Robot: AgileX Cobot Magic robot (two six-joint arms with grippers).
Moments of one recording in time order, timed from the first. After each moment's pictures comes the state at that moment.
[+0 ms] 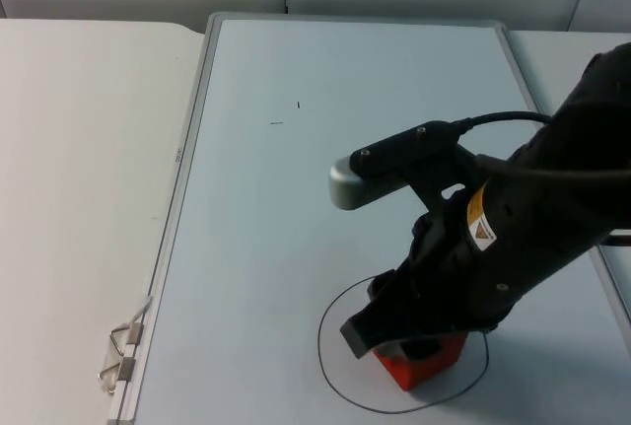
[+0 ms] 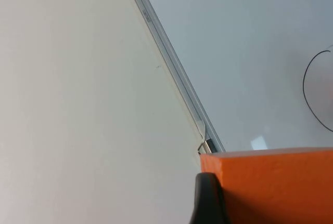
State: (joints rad) right arm 0.79 1.84 -0.84 -0.15 0.31 0.31; left arm -0.52 0.72 -0.70 0.07 0.88 -0.16
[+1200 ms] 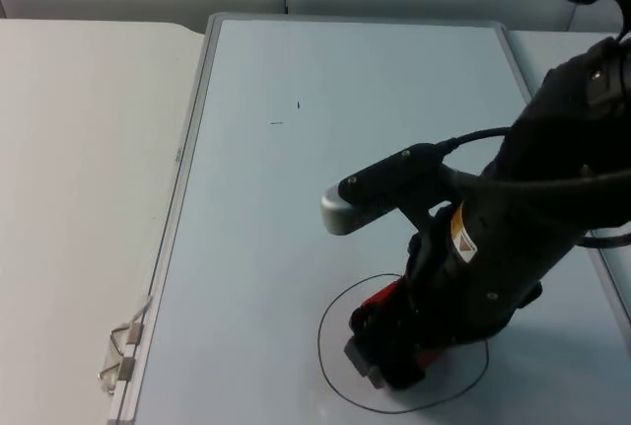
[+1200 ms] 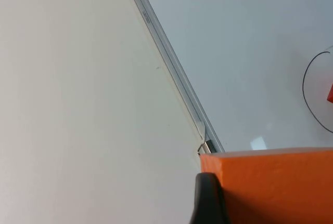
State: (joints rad) right arm 0.79 1.91 -0.90 -0.19 0.43 0.31; left arm -0.52 0.72 -0.70 0.07 0.87 -0.16
